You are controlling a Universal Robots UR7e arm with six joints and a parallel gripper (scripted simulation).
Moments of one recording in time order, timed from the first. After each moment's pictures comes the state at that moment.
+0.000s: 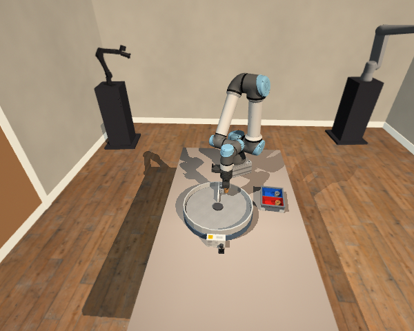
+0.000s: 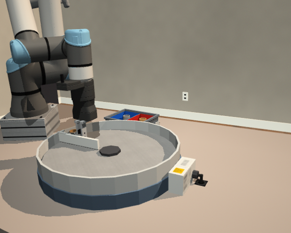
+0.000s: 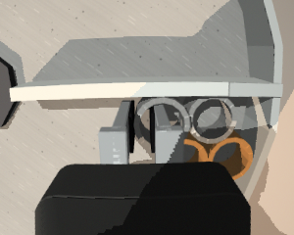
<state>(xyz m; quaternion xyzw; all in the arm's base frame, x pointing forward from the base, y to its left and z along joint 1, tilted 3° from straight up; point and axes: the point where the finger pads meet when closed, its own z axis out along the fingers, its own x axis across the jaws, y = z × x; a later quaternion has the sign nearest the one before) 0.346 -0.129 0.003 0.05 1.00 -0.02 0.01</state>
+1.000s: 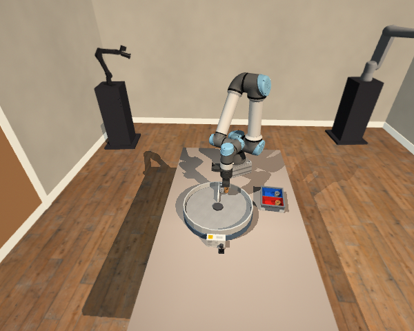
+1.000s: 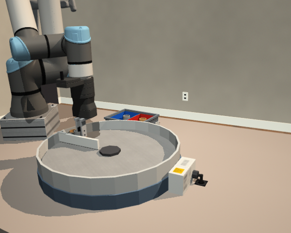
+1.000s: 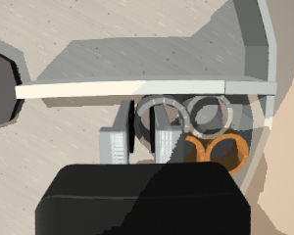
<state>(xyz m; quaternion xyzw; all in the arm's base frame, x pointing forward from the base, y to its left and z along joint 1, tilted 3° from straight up) 0.346 -0.128 0.011 0.05 1.00 -0.02 0.01</state>
